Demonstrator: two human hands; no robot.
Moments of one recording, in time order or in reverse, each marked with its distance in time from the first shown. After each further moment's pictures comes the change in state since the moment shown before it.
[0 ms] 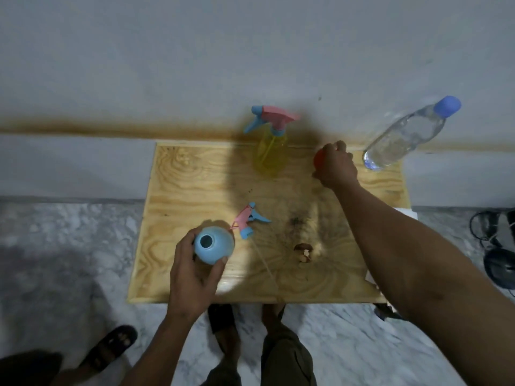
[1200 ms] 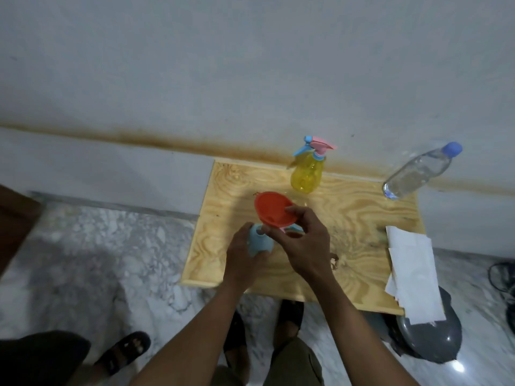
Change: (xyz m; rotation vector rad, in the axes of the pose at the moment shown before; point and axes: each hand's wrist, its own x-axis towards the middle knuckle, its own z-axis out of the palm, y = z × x) left_hand 0.001 -0.003 -0.009 -0.022 -0.004 -0.089; right_hand -0.259 -0.133 -0.020 1.041 0.130 -0.232
